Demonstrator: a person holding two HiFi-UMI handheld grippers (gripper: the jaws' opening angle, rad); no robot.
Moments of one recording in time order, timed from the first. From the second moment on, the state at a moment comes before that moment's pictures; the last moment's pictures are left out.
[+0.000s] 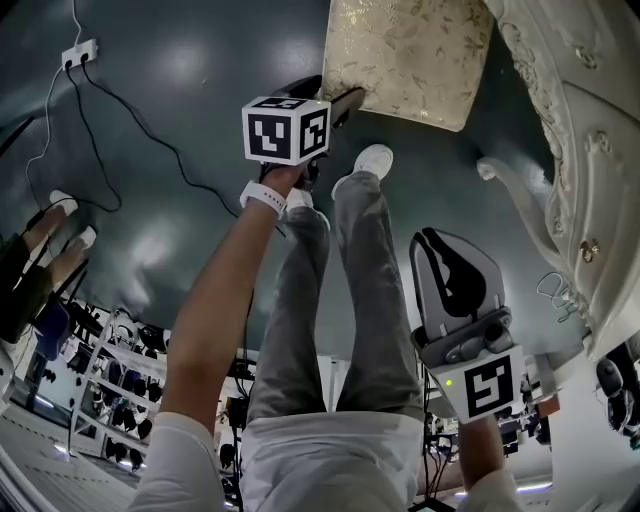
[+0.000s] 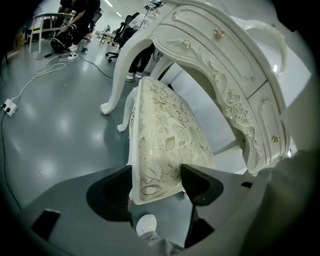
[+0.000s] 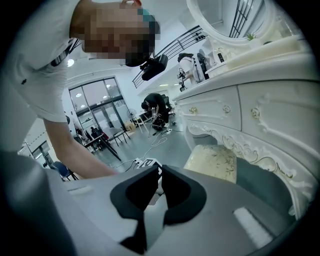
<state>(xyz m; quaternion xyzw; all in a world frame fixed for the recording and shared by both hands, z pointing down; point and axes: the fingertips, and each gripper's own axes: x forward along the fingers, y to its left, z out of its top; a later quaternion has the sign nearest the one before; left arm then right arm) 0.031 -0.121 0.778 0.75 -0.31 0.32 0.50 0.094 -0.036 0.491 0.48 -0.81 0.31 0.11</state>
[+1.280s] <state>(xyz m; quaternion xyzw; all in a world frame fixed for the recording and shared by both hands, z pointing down) 0.148 -0.170 0.774 0.76 -0.31 0.27 0.50 0.151 -0.049 0.493 0.49 -0.80 0.33 0.09</state>
